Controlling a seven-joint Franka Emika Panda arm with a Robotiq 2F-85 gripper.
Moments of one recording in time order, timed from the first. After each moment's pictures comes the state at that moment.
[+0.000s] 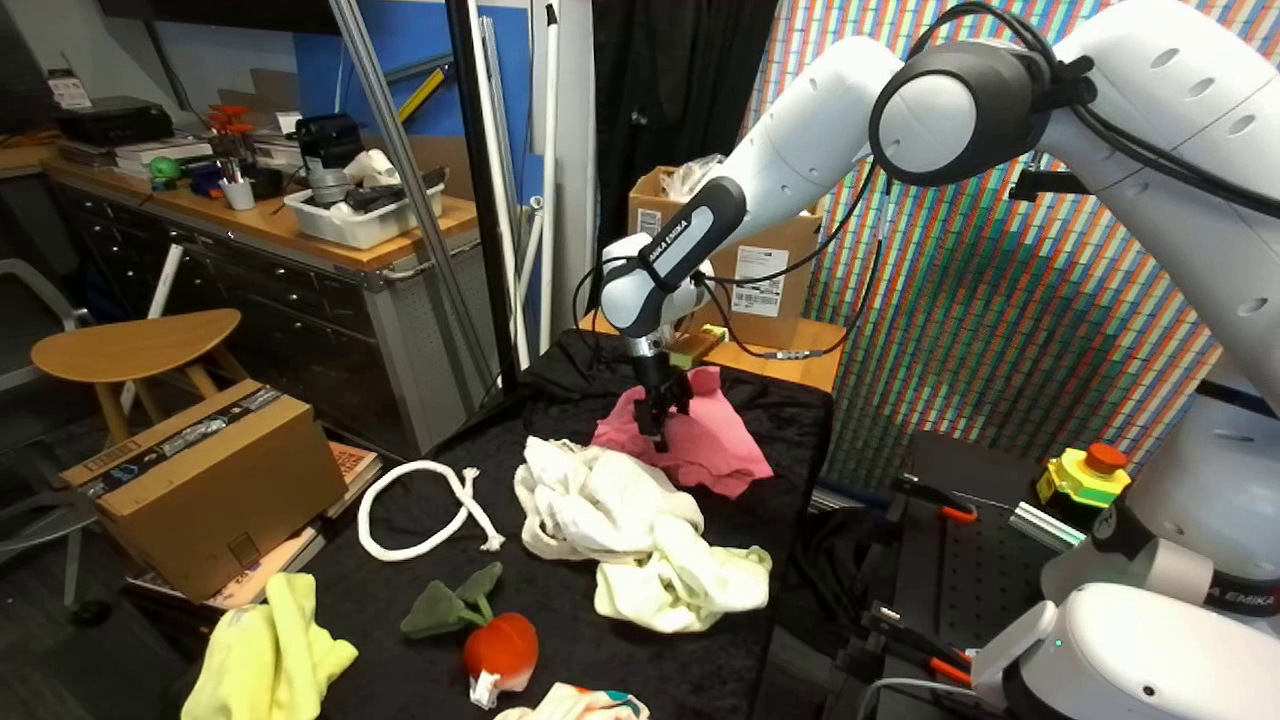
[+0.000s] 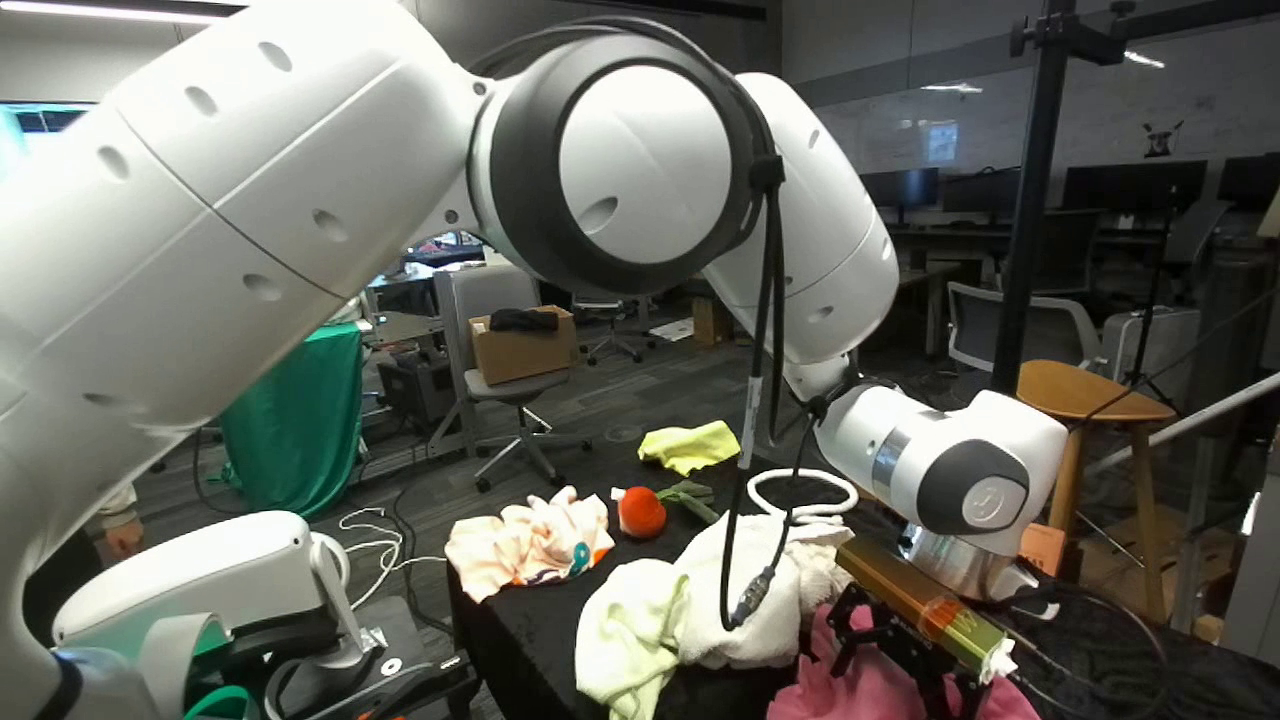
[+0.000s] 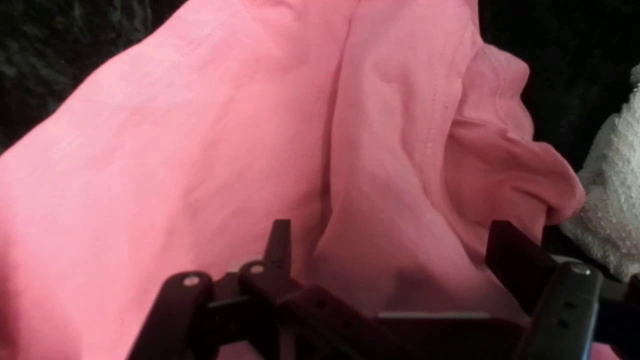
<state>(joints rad) -0.19 0.96 0.01 -1.53 0.03 2.09 -0.24</state>
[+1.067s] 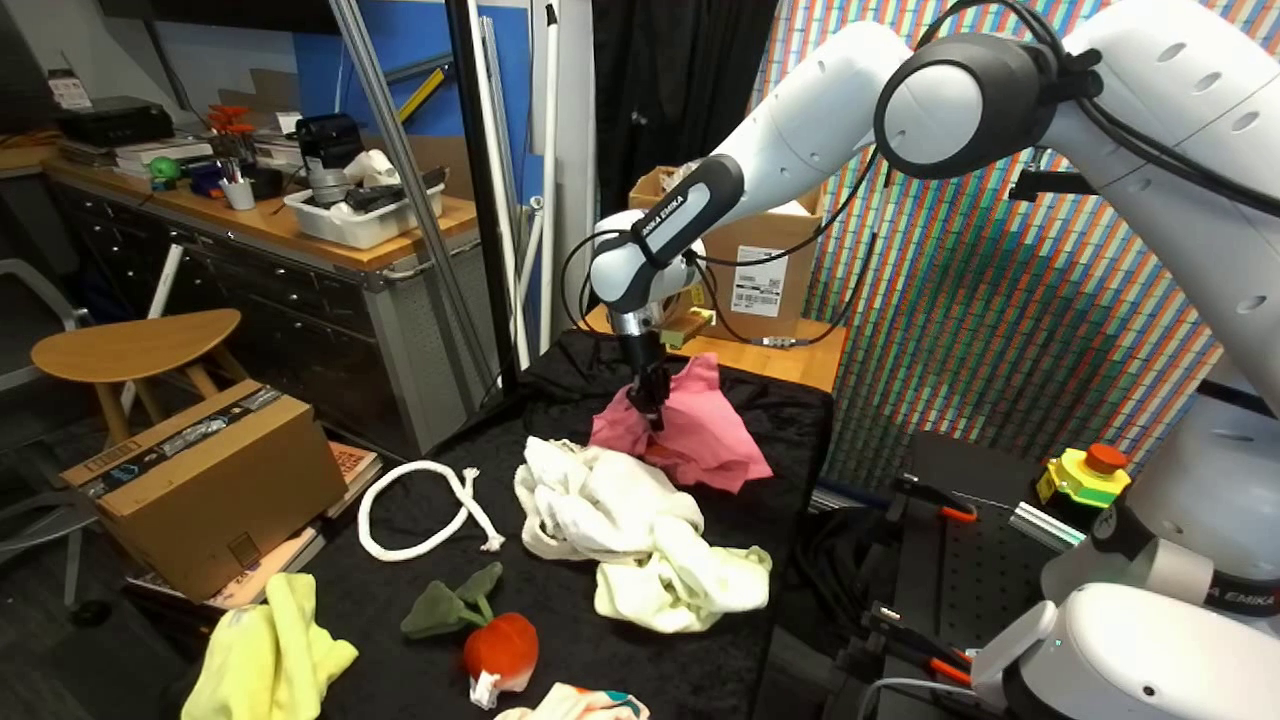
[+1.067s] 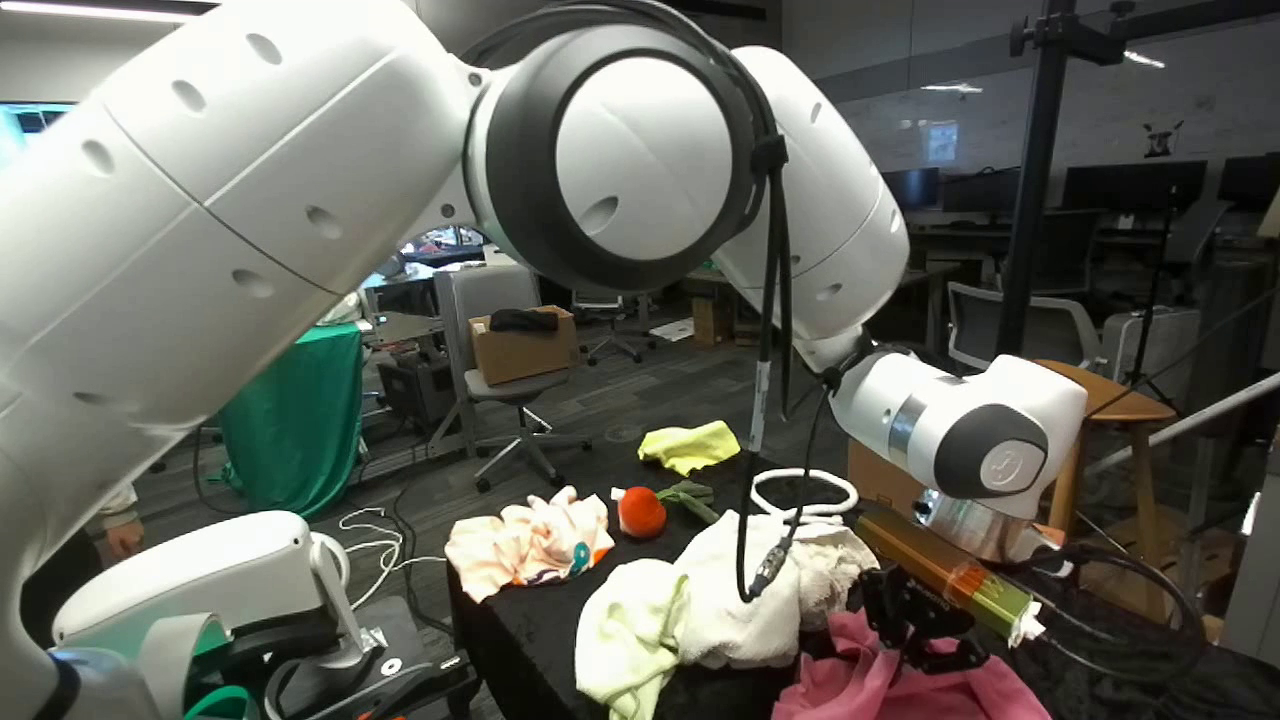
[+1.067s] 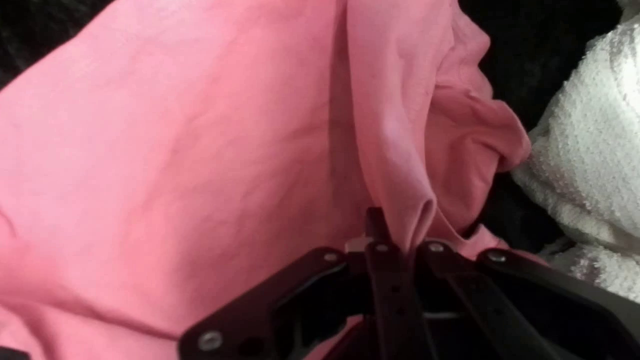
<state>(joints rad) -0.20 0.95 0.04 -1.47 0.04 2.05 -0.31</state>
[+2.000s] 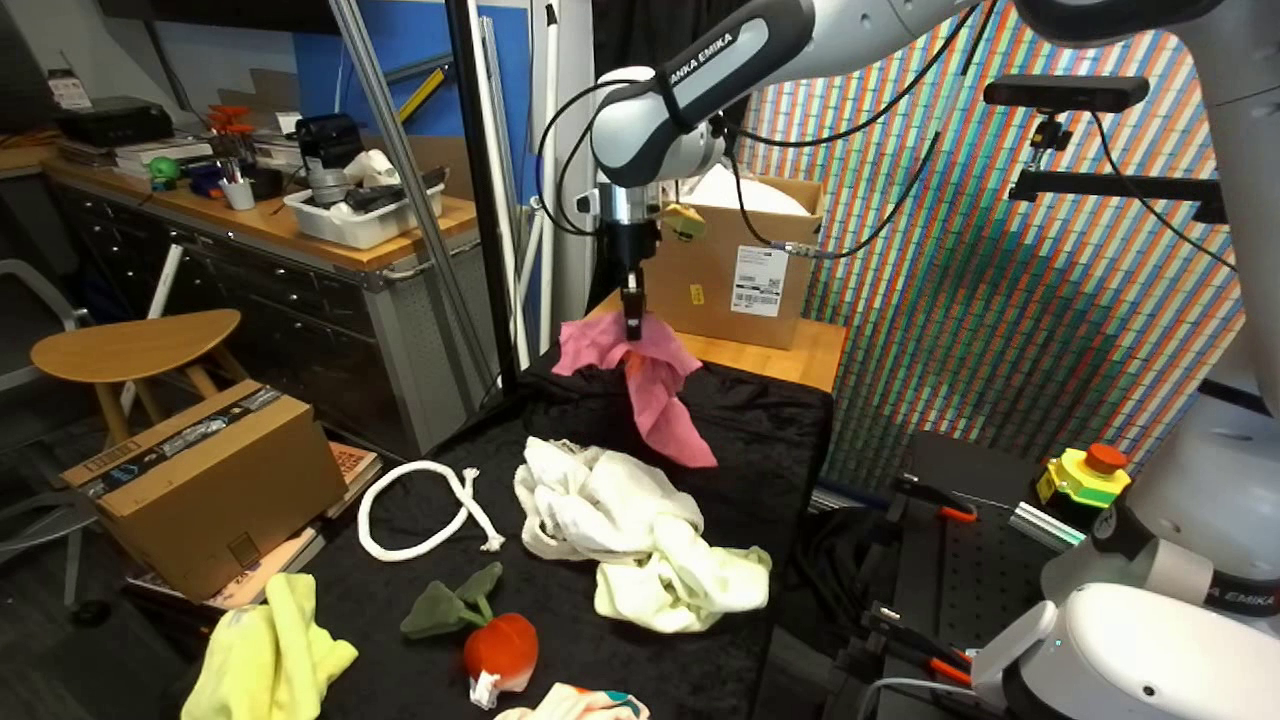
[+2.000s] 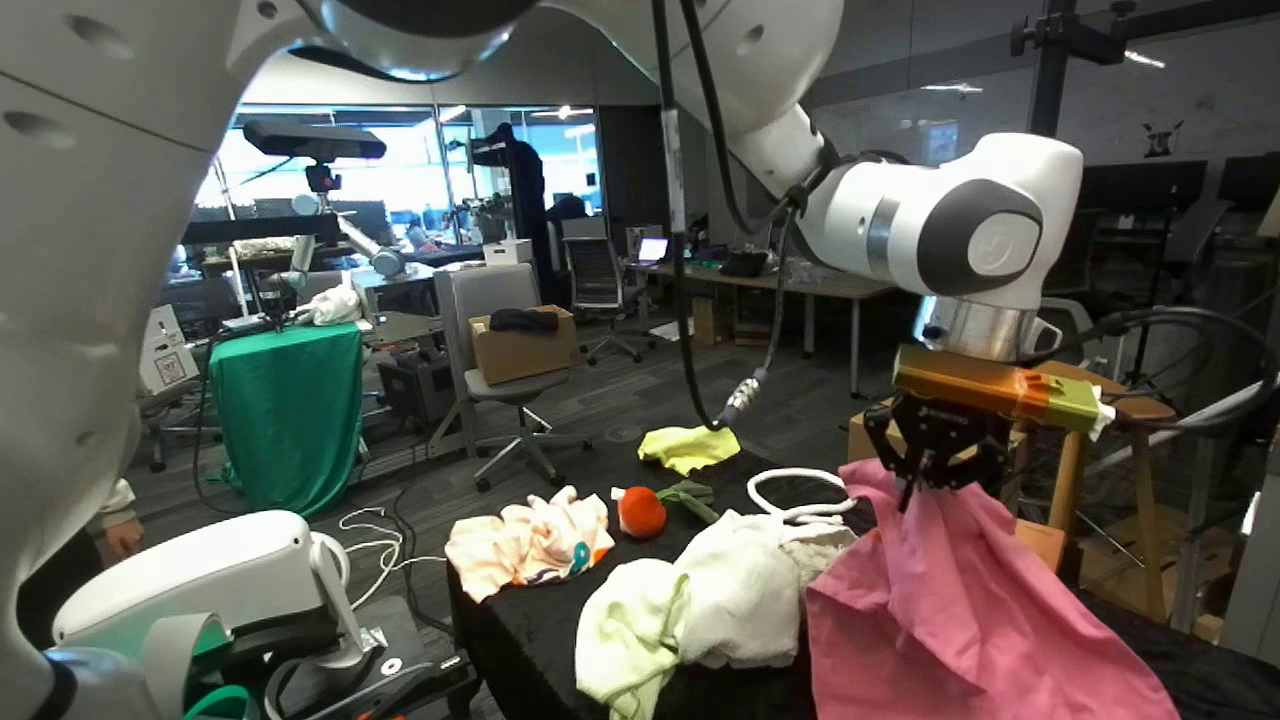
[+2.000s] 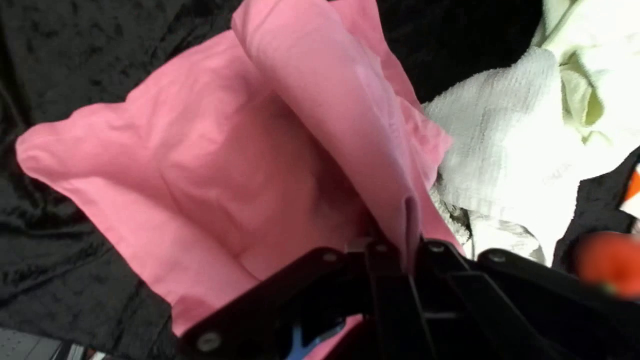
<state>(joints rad) -0.23 0.57 0.10 -1.64 0.04 2.07 -0.76</state>
